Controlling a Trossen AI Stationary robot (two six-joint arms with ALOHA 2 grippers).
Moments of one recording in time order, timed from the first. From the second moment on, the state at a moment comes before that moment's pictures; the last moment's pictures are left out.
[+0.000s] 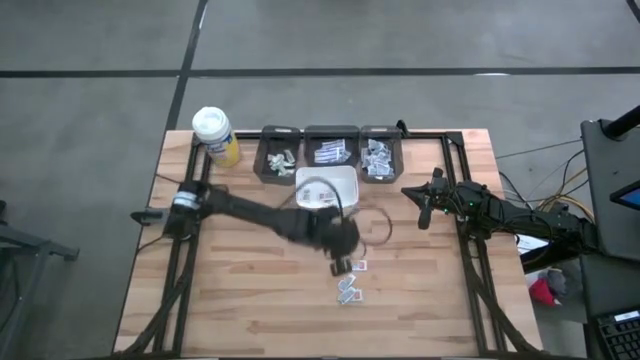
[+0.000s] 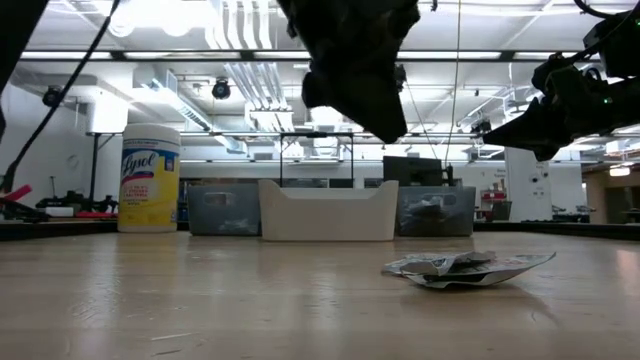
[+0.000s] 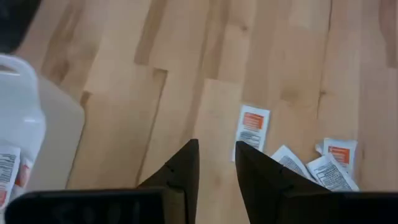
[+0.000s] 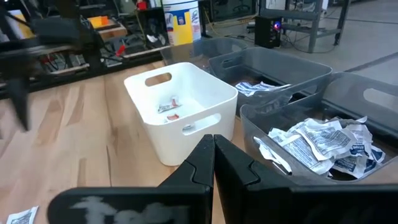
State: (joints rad) left arm -0.16 1.99 1.68 -0.63 -0.17 -0.34; right arm -0.27 0.21 0.02 0.00 0.11 0.17
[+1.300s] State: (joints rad) left arm -0.29 2.31 1.82 -0.67 -0.11 -1.03; right arm -0.27 0.21 0.02 0.00 0.11 0.17
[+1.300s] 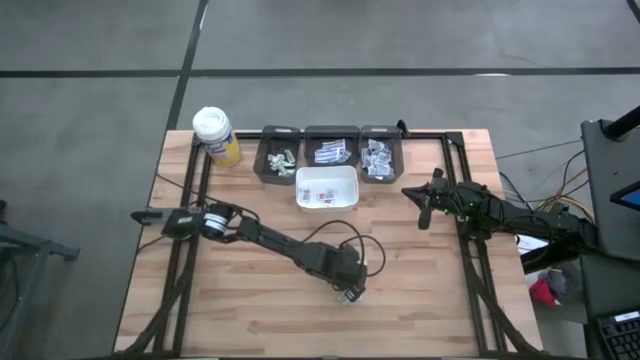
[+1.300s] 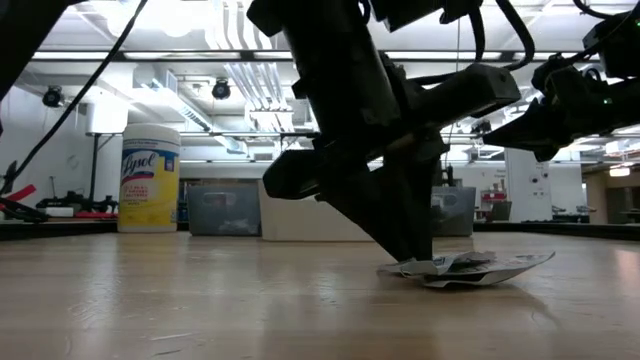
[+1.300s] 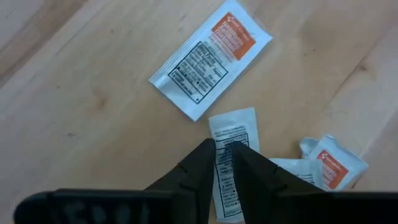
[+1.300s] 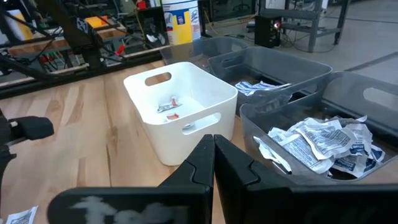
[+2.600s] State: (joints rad) left arm 0.26 2.09 1.78 -0.97 -0.13 -0.18; right arm -0.27 0.21 0.02 0.00 0.10 0.18
